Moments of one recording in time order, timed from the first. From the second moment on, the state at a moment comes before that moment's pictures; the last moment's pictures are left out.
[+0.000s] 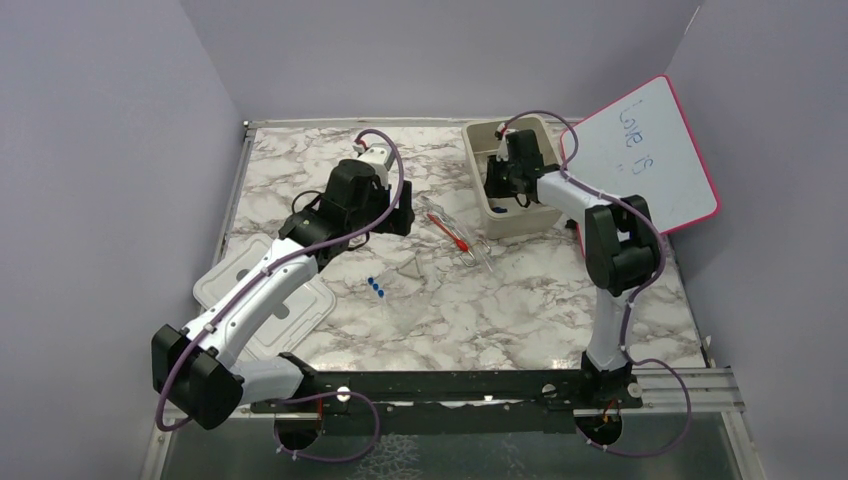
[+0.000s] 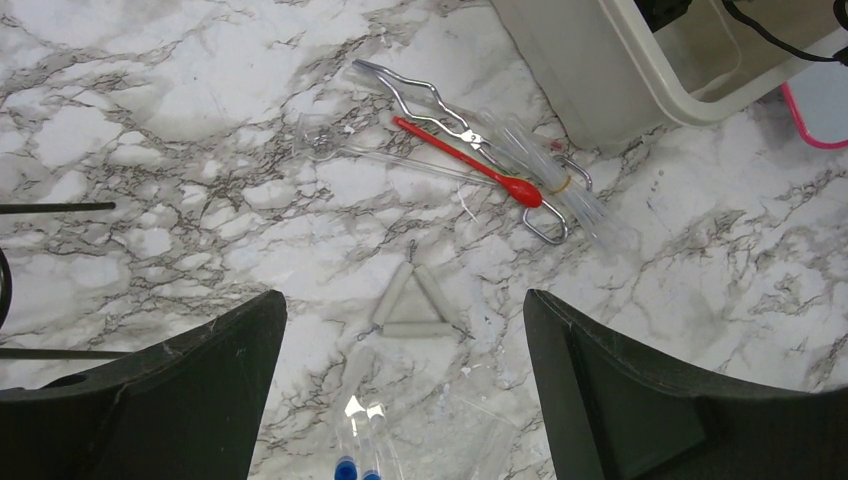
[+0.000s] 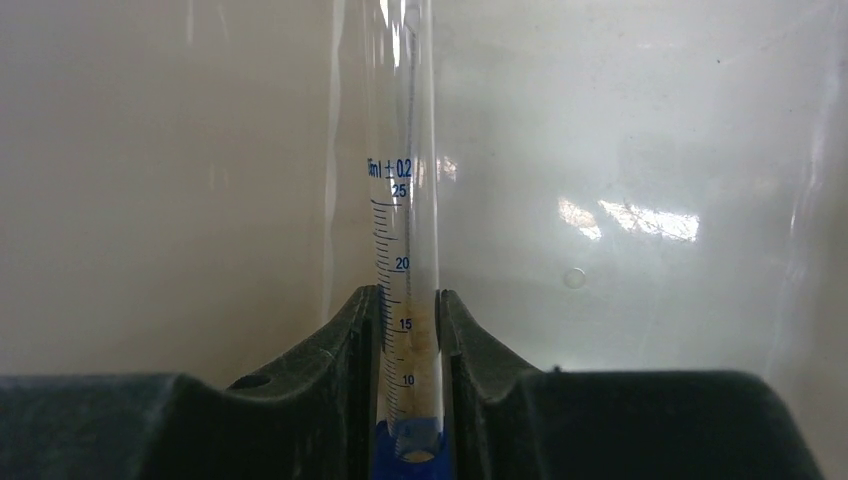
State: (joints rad) left arm -0.56 1.22 1.12 -0.46 -0.05 -0.27; right arm 0.31 2.01 1.43 -0.19 -0.10 0.17
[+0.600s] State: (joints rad) left arm -0.56 1.23 1.12 -0.45 -0.07 -0.27; right arm 0.31 1.84 1.44 -0.30 -0.08 0.18
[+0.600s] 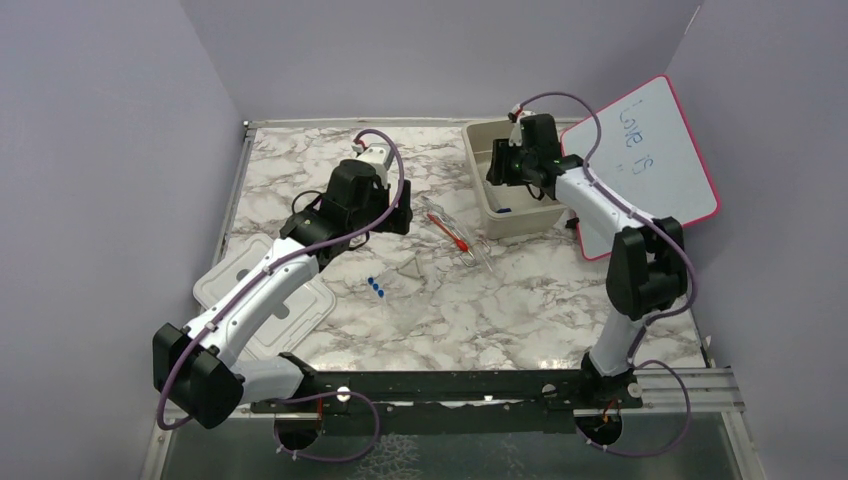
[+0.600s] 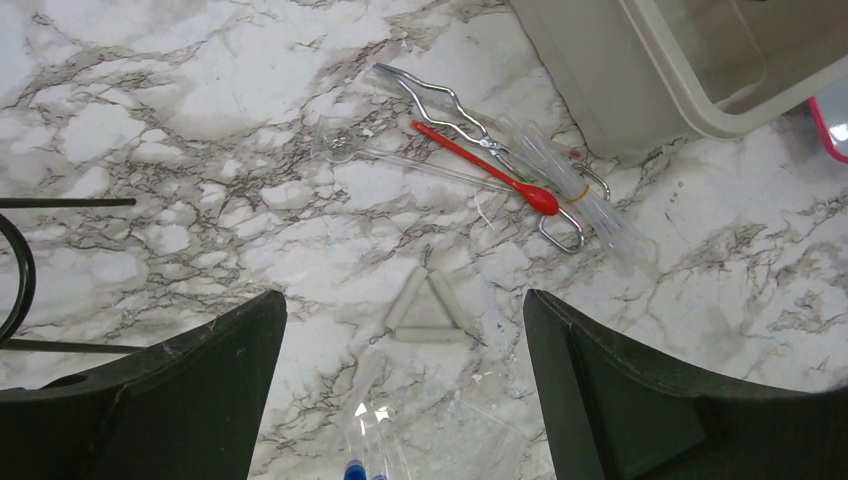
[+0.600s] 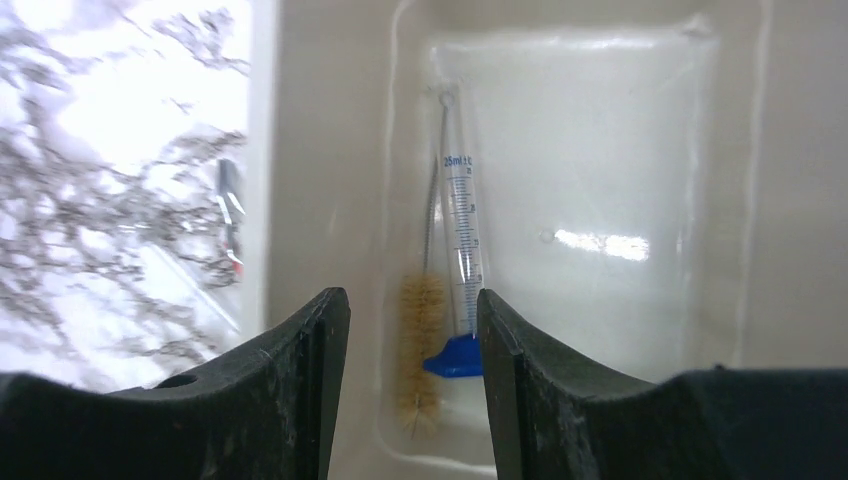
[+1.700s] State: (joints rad) left arm -0.56 0.94 0.90 -0.21 -0.36 -0.29; right arm 0.71 2.08 1.51 -0.32 -0.03 0.08
